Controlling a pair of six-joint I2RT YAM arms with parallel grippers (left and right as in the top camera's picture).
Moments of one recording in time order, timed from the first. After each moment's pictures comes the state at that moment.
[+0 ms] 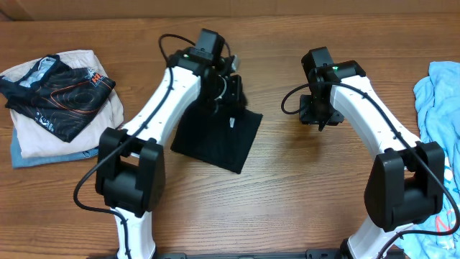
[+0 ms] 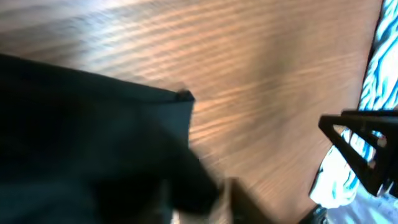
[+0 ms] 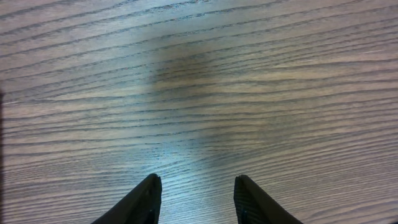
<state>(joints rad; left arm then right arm) -0.39 2.06 1.72 -0.91 0.52 -0.39 0.22 1.87 1.47 -1.11 0.14 0.33</state>
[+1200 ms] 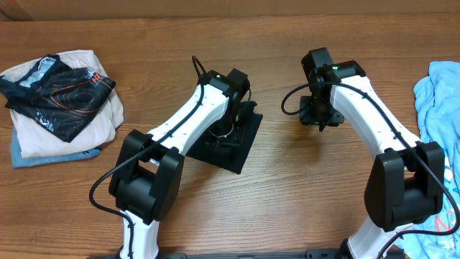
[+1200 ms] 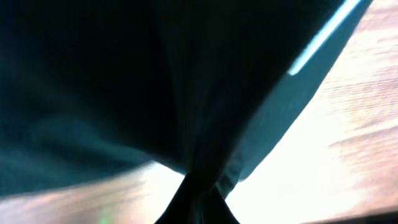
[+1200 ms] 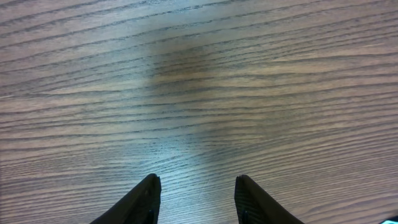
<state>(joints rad) -0.54 2.06 1.61 -1.31 0.16 -0.37 0.22 1.87 1.47 -1.12 0.14 0.33</state>
